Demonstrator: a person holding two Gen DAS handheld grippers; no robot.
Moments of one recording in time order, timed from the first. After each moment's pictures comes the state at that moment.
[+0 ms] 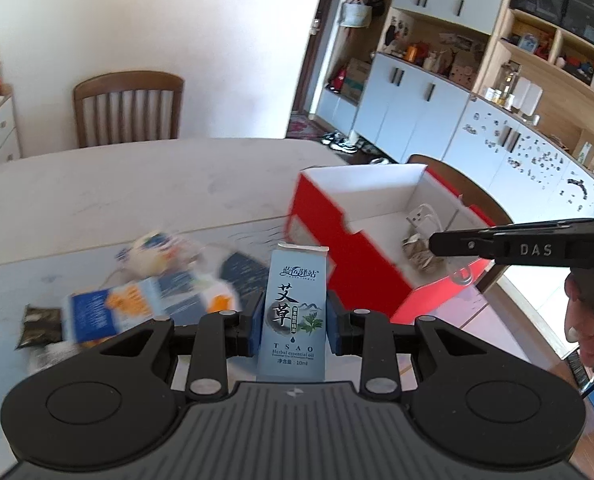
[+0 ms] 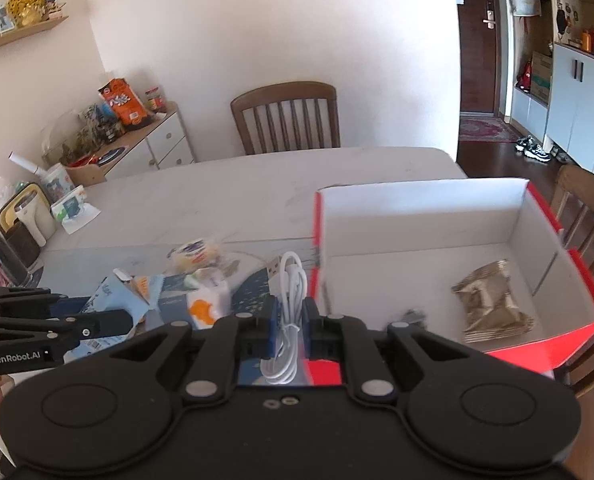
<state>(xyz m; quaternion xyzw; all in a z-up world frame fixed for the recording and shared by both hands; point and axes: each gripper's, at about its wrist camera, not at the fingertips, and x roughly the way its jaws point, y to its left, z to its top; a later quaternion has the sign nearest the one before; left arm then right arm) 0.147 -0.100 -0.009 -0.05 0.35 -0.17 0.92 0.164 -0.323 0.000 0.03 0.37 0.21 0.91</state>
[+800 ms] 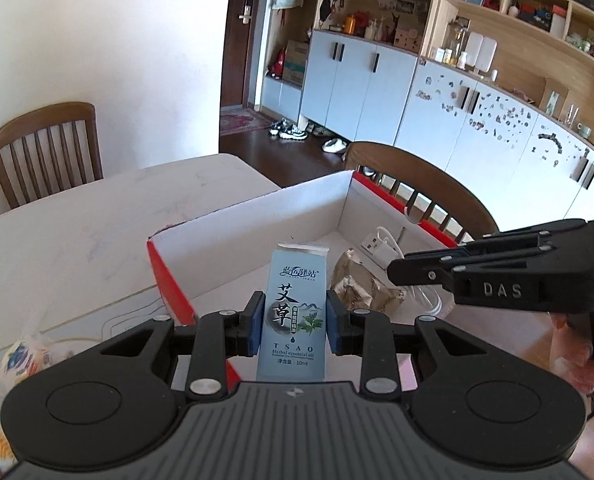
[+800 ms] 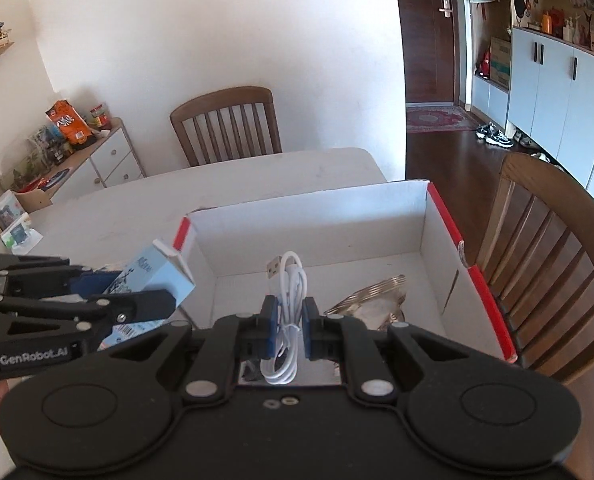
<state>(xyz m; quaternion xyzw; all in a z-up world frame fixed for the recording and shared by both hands) 0.251 -0.246 -0.007 0.02 0.36 -0.23 0.90 0.220 -0.424 -0.016 0.04 0.38 0.16 0.91</state>
